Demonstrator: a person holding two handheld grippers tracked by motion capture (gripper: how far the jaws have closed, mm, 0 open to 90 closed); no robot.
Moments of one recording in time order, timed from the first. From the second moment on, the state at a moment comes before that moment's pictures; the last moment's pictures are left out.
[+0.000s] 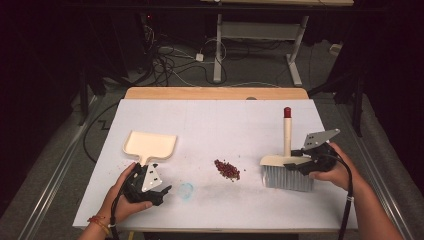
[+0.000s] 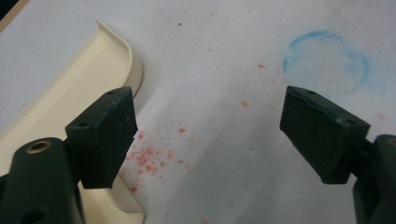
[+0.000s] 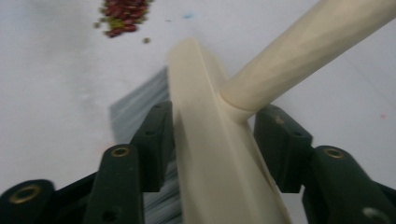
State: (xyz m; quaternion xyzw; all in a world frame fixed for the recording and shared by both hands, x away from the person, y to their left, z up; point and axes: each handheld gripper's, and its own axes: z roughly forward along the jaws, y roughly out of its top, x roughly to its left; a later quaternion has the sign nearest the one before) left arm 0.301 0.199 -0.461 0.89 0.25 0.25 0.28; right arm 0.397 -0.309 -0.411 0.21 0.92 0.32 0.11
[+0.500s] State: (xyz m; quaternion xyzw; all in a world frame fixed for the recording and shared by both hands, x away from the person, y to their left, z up) left arm 0.298 0.200 -0.460 0.89 0.25 0.25 0.28; right arm 0.414 -0.308 -0.427 0.34 0.84 0.37 0.22
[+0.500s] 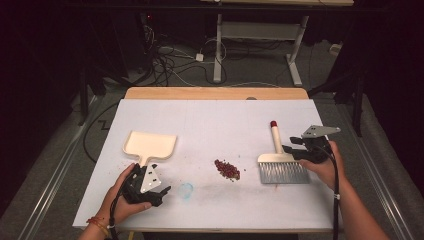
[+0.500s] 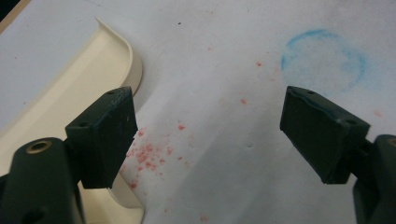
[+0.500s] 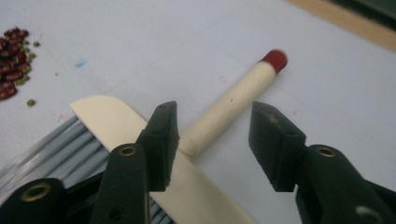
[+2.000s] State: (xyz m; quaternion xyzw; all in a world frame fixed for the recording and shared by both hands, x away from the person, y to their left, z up) left arm 0.291 0.199 -0.456 0.88 0.25 0.28 0.29; right arm 0.294 -0.288 -0.431 0.33 0.75 0.44 0.36
